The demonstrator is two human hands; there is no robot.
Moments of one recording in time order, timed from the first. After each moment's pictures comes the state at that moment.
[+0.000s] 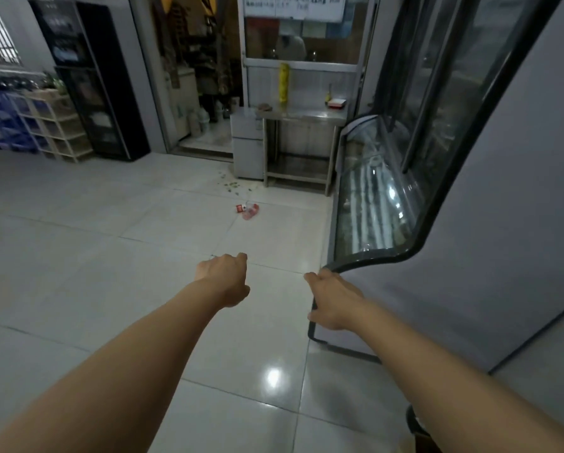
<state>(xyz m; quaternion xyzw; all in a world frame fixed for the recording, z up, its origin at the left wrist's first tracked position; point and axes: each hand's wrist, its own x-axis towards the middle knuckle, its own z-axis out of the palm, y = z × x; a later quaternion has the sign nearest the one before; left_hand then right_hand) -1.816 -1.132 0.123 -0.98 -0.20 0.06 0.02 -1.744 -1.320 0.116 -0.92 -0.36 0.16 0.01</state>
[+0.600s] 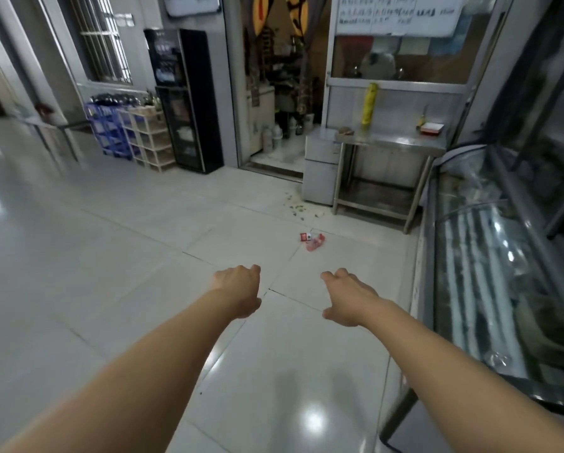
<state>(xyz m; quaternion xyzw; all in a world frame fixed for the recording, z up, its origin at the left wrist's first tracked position) -1.685 -0.882 0.127 -0.95 -0.30 0.08 0.04 -1.555 -1.043 0.126 -0.89 -0.43 0.16 0.00</state>
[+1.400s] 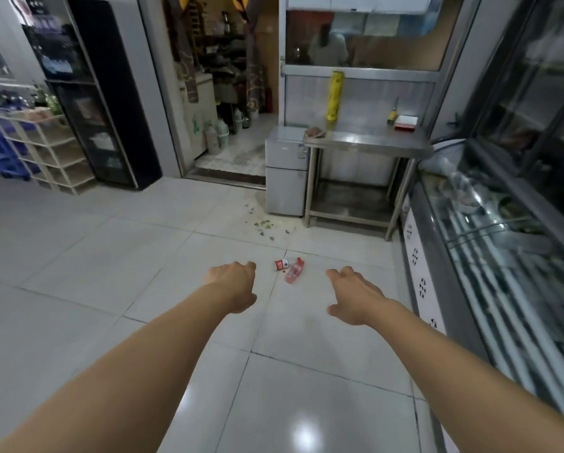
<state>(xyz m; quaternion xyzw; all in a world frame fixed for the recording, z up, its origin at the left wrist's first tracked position) -1.334 -0.517 0.124 -0.98 -0.18 0.11 0.04 -1.236 -0.717 0.112 -0.93 -0.31 0.17 0.01</state>
